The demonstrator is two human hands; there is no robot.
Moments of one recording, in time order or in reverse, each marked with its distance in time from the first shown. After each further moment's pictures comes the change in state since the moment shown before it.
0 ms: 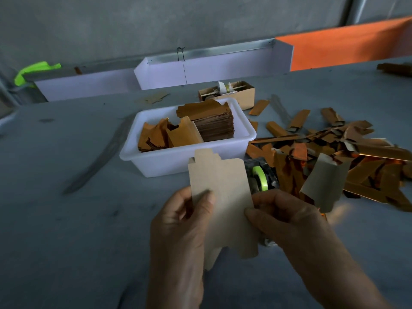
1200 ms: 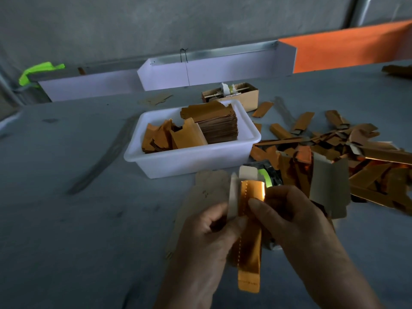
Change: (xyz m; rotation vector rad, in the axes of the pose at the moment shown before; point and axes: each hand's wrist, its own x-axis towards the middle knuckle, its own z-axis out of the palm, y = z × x) left_hand 0.003 -0.008 -0.007 0.211 -0.498 -0.093; right_hand -0.001 -0.009 0.006 -0.131 0.115 -0.051
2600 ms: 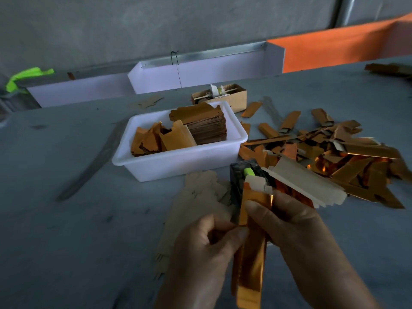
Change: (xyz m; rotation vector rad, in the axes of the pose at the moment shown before) left_hand -0.012 0.005 0.013 0.224 0.111 -0.095; right_hand -0.011 -0.008 -0.010 0.219 -0.046 0.083
